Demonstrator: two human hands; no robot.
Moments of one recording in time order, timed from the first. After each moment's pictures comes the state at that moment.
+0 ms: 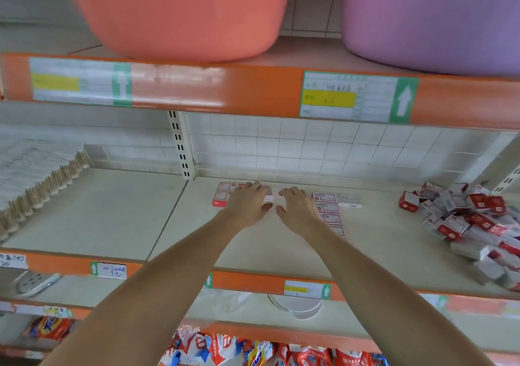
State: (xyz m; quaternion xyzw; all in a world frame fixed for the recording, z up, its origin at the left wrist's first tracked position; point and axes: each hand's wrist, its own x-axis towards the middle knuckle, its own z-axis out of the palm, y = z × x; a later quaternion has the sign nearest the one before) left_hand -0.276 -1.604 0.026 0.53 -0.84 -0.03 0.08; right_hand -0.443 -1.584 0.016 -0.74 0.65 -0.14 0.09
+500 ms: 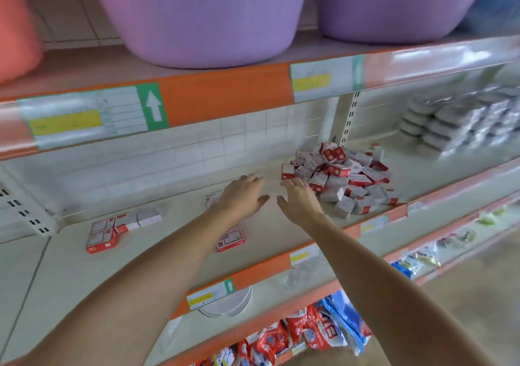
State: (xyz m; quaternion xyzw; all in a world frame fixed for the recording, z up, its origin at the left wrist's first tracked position) left_hand -0.515 -1.576 0.061 0.33 -0.94 -0.04 0.07; right_hand -0.664 -1.484 0.036 -0.56 0.79 -0.23 0.05
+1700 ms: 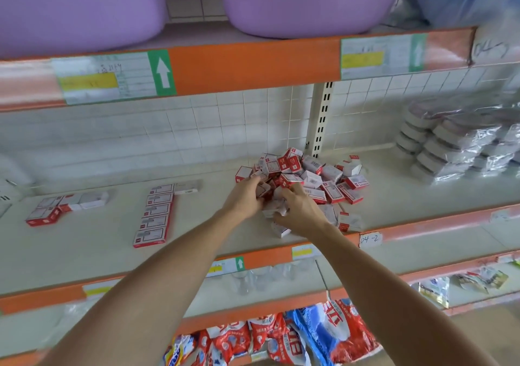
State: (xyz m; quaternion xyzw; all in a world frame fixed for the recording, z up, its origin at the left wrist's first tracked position) left_hand -0.702 -1.536 0.018 0.47 -0.83 -0.22 0.20; right_hand -0.863 -1.450 0.010 -0.70 0.68 -0.21 0.10
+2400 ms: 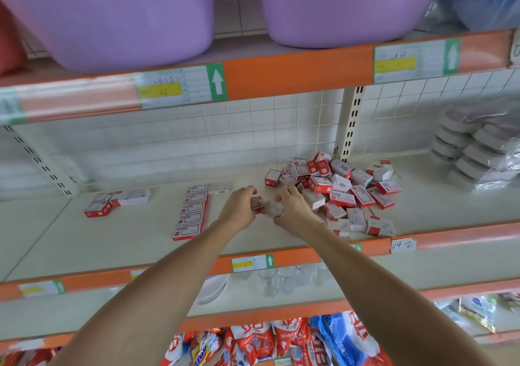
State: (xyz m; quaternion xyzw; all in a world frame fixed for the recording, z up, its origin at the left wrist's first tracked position) left_hand -0.619 -1.523 0.018 0.55 -0.80 -0.16 0.18; right_hand -0.787 -1.469 0.019 -0.69 0.67 -0.22 0.16
